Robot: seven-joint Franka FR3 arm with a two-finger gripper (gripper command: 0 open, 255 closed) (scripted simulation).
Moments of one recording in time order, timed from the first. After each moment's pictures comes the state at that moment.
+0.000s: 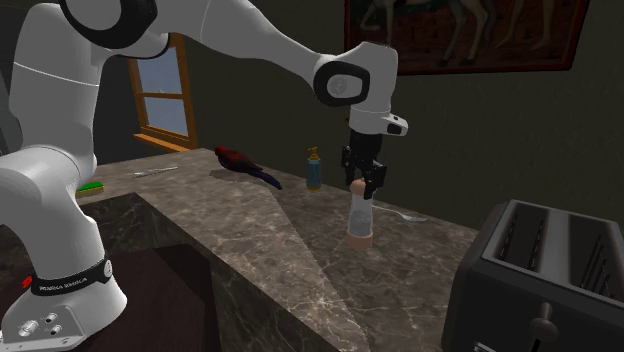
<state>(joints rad) 0.02 0.36 -0.12 -1.68 0.24 2.01 -0.41</state>
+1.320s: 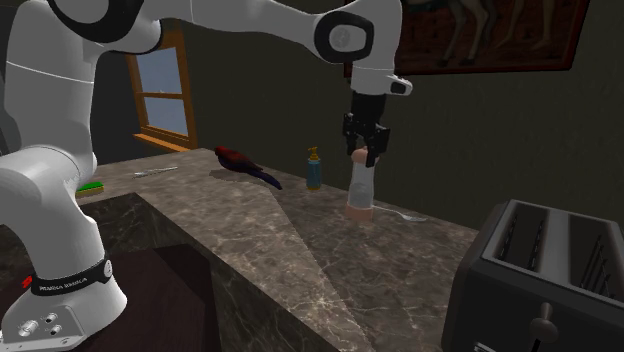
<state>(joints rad) 0.01 0.31 -0.13 -1.52 0.22 1.81 -0.37</state>
